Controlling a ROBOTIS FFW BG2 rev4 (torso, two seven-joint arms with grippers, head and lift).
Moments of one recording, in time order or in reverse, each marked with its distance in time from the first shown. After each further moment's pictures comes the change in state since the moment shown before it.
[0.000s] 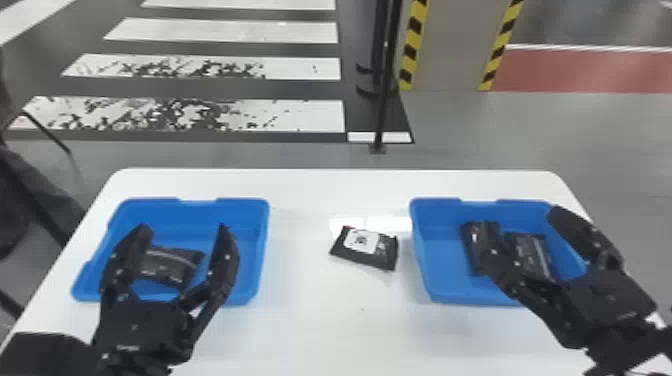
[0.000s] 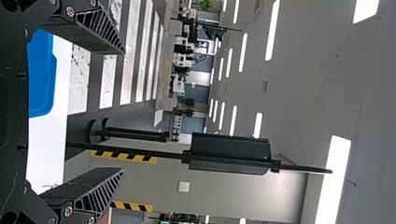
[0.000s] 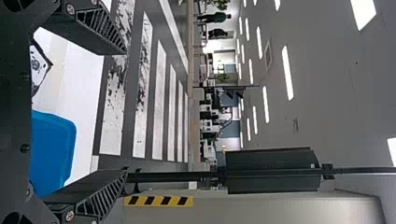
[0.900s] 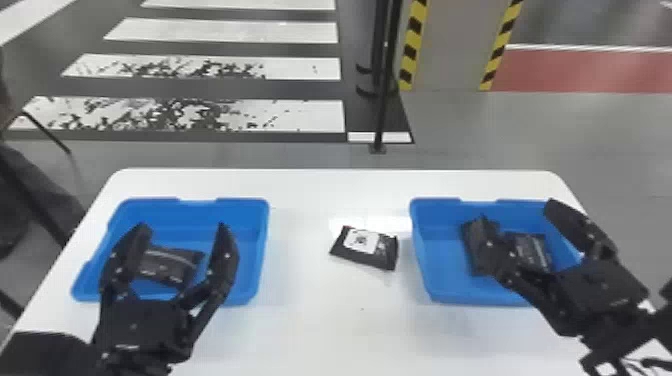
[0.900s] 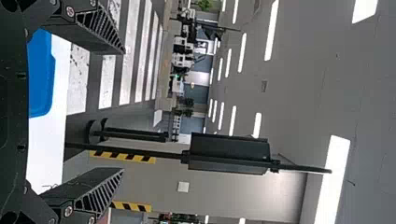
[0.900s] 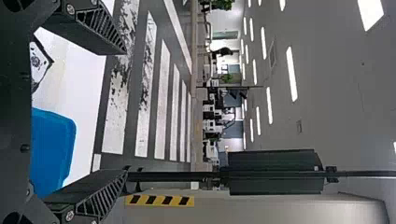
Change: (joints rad) left arm -0.002 0.000 0.001 0.000 0.000 0.000 0.000; right arm -0.054 -0.005 0.001 0.007 0.011 0.063 0.008
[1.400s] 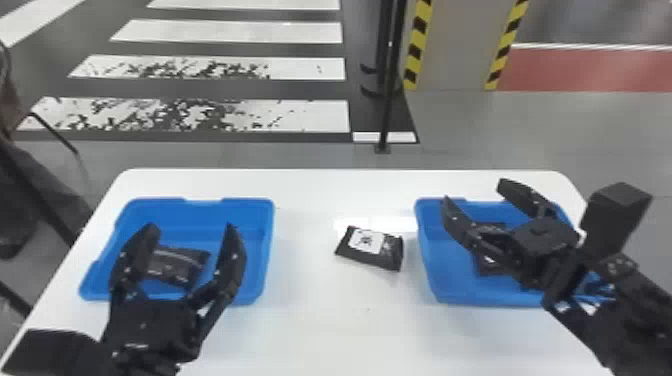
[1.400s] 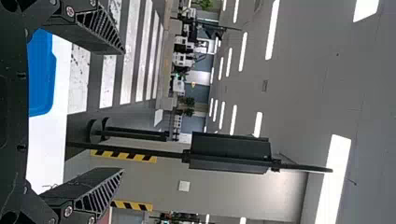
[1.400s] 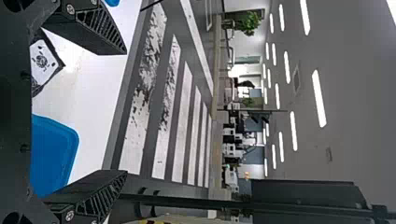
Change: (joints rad) left arm 0.000 0.000 -0.004 0.000 -0.005 0.002 0.000; right arm -0.333 -0.014 0.059 0.270 0.058 0.161 0.150
